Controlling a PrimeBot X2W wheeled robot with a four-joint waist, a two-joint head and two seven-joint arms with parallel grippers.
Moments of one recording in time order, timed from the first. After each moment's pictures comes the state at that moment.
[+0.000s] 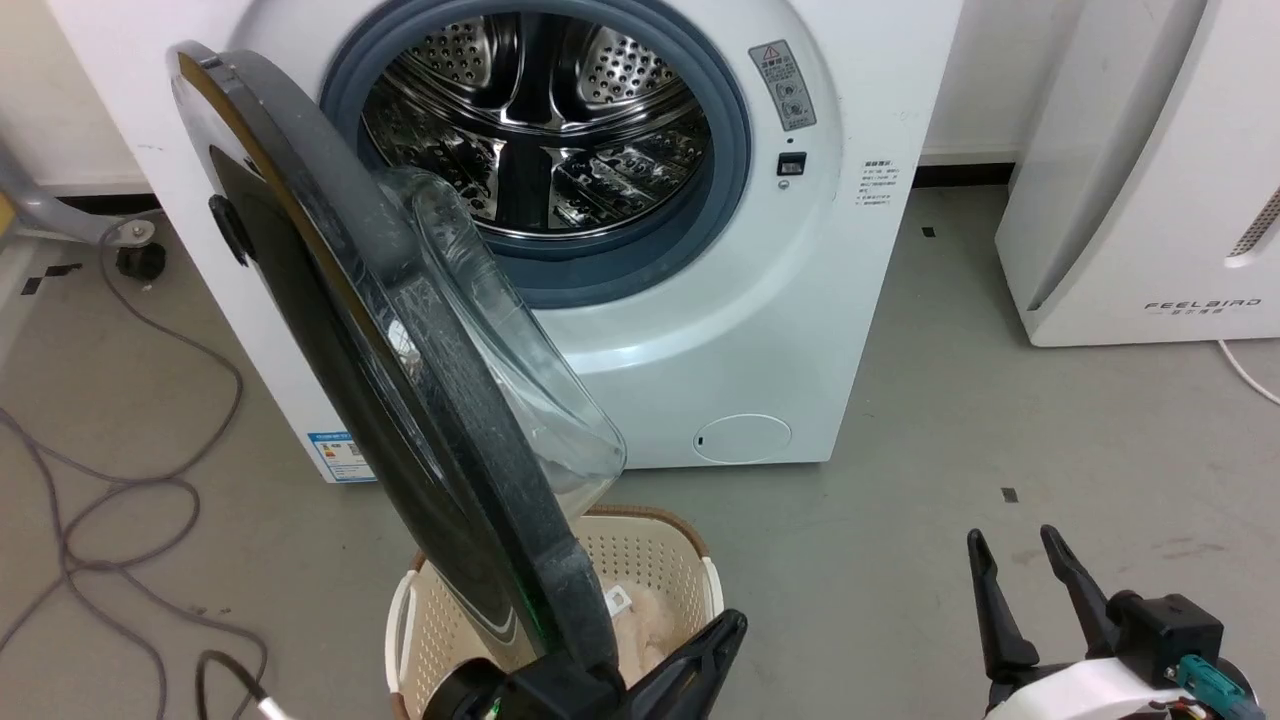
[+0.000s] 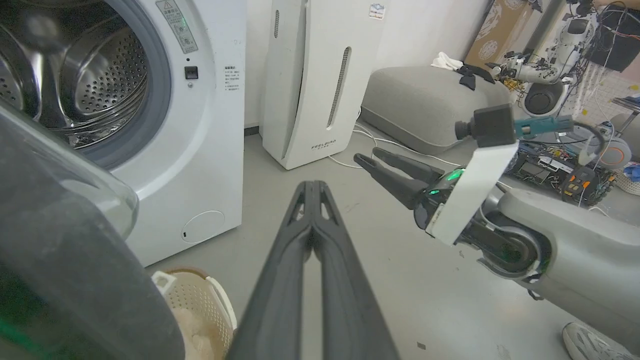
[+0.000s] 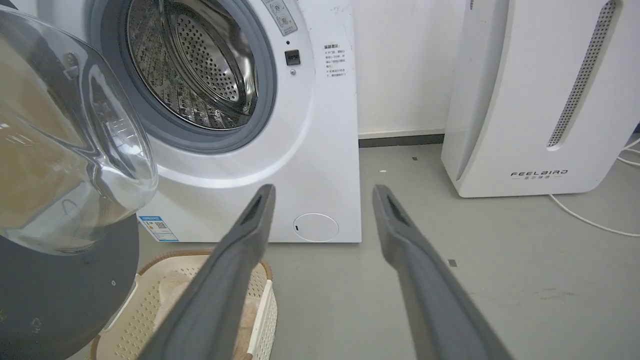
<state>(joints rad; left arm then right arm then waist) 0.11 0.19 -0.57 -0.42 -0.31 -0.06 0.20 0.00 -0.05 -0.01 0.20 0.15 0.13 -0.19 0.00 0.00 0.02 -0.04</state>
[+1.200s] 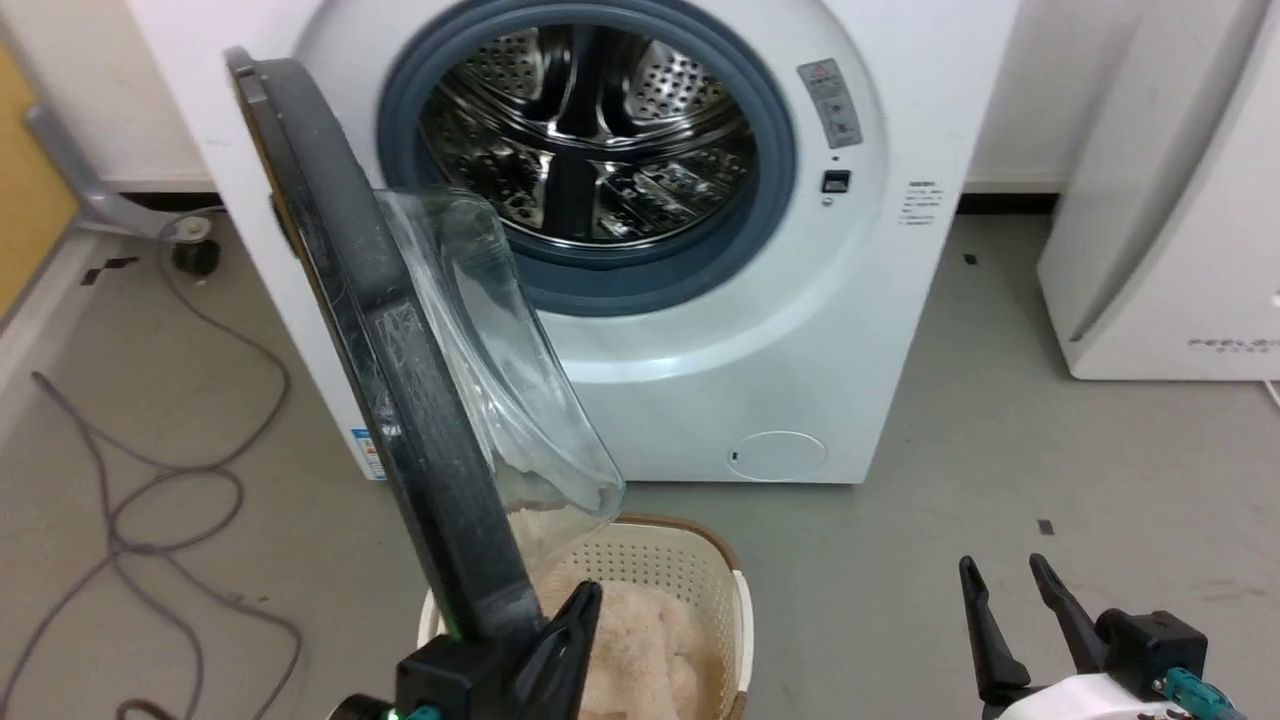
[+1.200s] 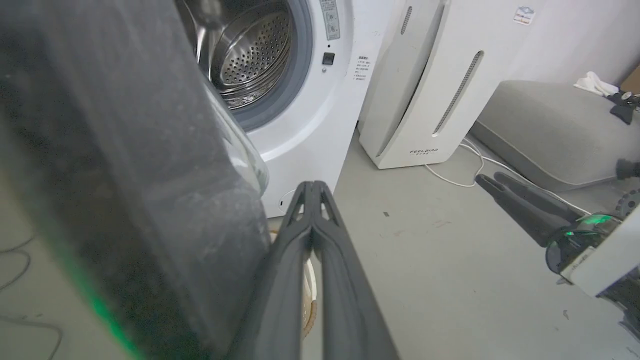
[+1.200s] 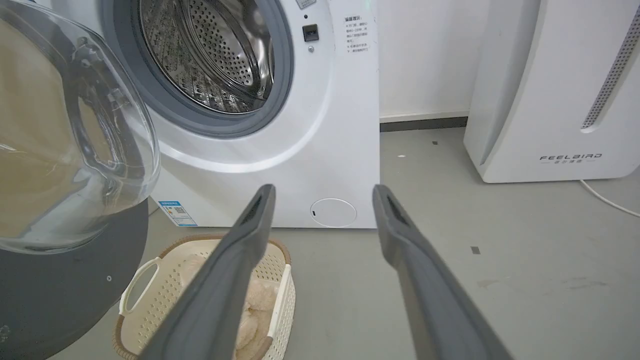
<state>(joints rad) 0.16 0.17 -0.43 -0.35 -0.27 0.16 0.19 0.00 -0.05 0.00 0.27 0.19 0.13 -0.19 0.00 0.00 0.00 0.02</state>
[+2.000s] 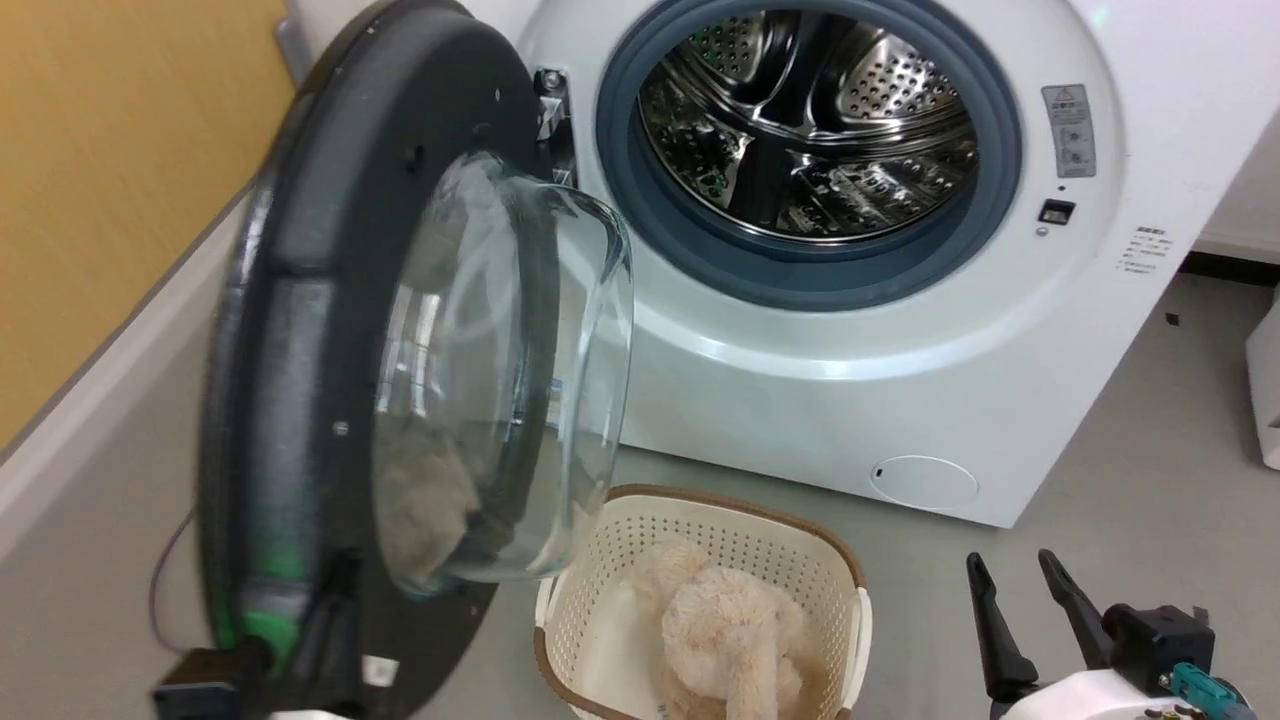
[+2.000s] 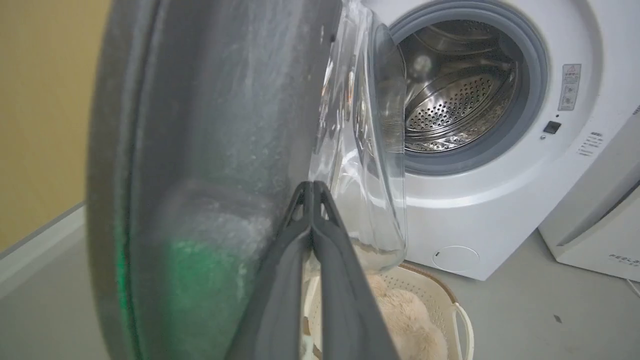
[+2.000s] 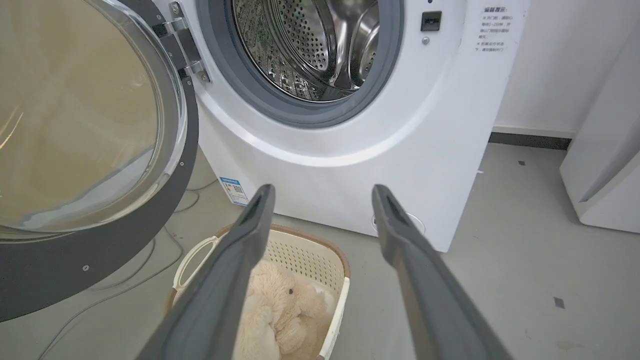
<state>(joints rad) 0.23 0.24 -0.17 -0.36 -0.31 0.26 0.06 0.01 -0.05 -0.02 0.23 0.16 0.13 -0.16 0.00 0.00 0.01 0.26</state>
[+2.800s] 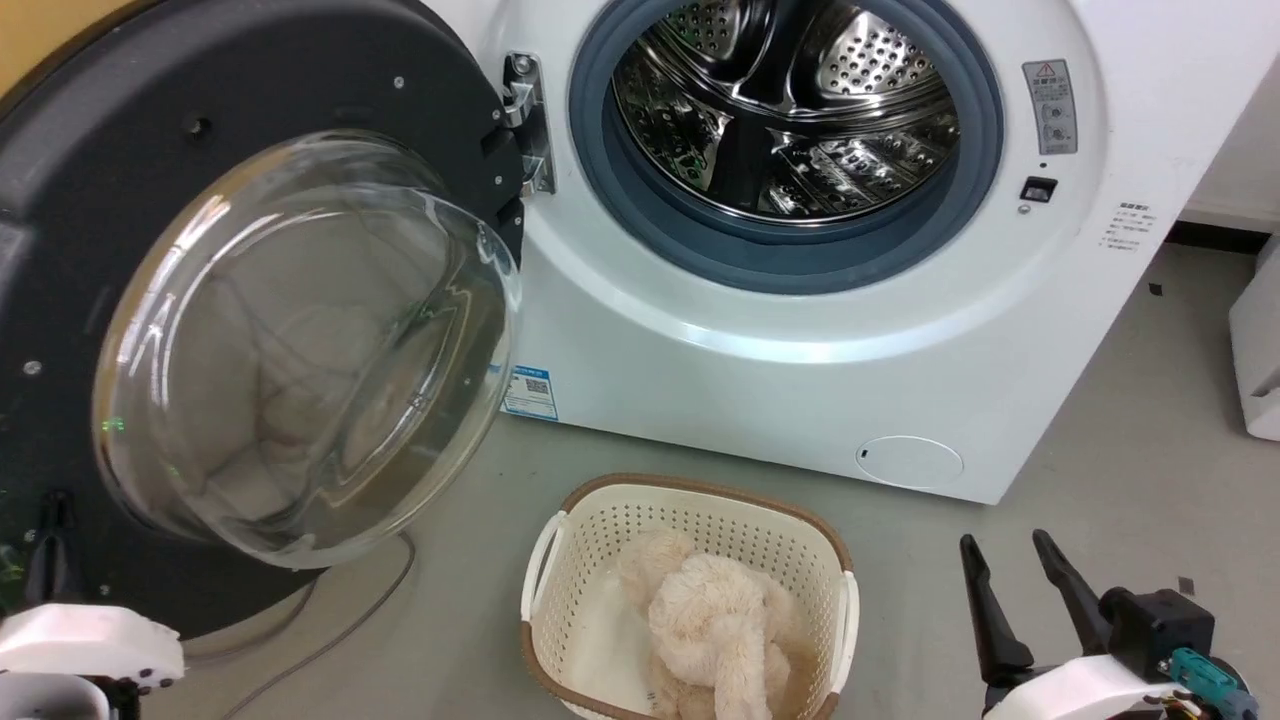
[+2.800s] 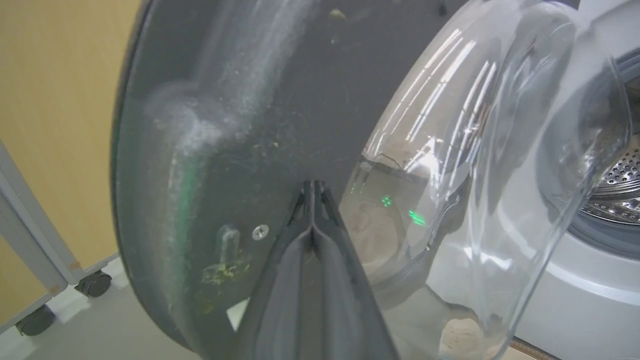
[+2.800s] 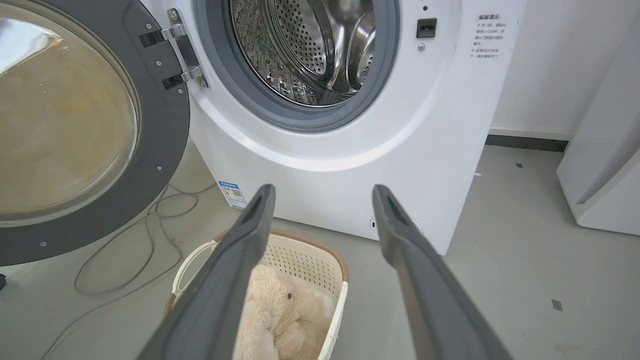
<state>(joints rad) -0.09 0.39 0.13 0.30 -0.49 0.12 -0.23 0.01 -0.05 -0.01 0.17 0.16 0.13 -0.13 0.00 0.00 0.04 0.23</state>
